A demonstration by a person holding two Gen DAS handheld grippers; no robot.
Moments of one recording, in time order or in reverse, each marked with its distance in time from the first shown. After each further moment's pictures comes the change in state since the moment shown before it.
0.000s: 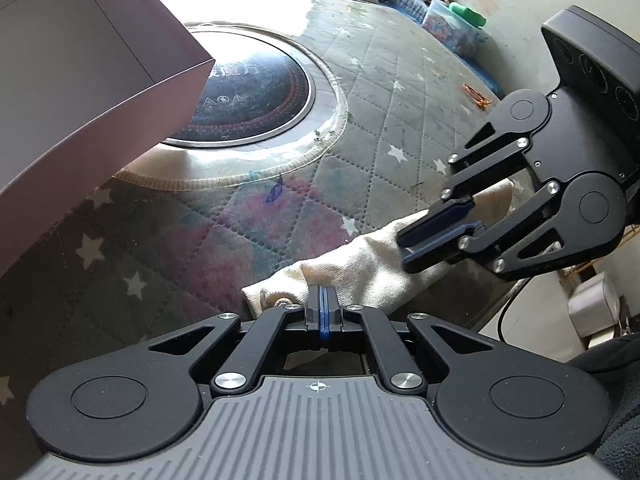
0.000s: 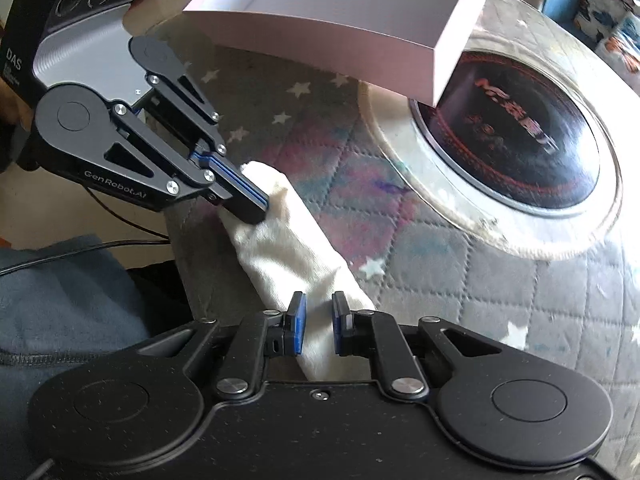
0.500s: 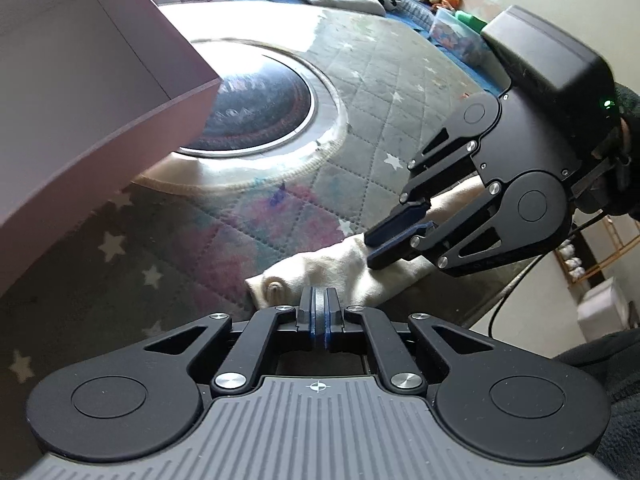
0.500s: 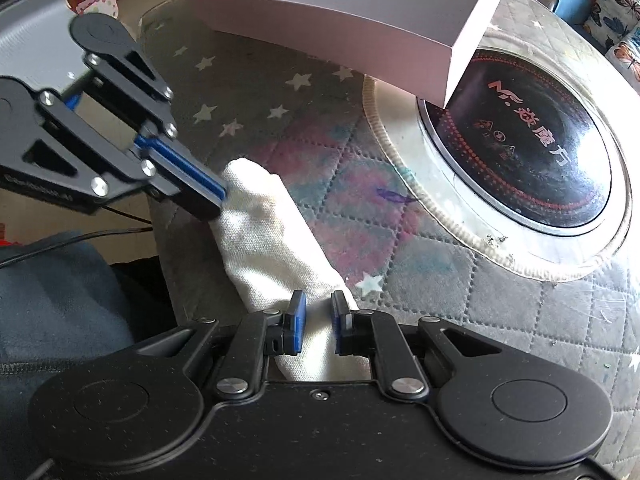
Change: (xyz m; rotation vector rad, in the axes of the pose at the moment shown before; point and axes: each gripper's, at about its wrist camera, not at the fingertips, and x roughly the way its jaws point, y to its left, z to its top) left arm -0.035 -0.037 -0.009 0.017 -0.050 0.084; right arm 0.014 0.002 0.011 -0.039 0.040 -0.007
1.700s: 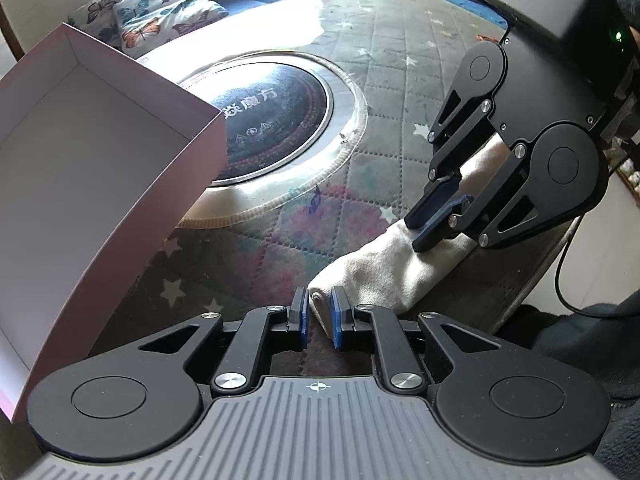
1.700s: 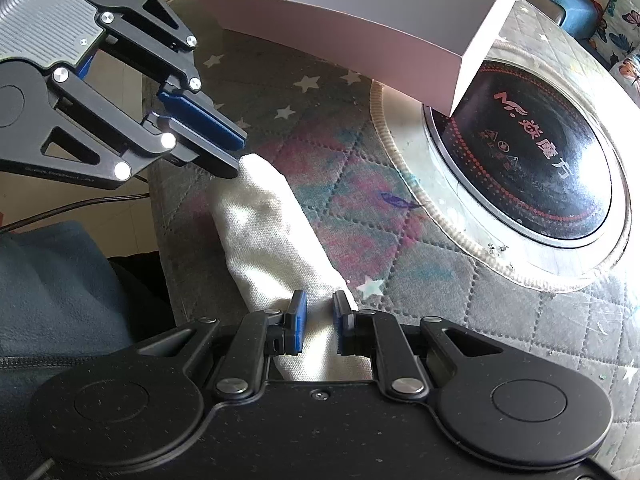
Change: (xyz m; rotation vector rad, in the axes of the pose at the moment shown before) left arm 0.009 -0.015 0.014 0.256 0.086 0.187; right arm 0.000 0.006 0.000 -0.024 -0.014 -0.019
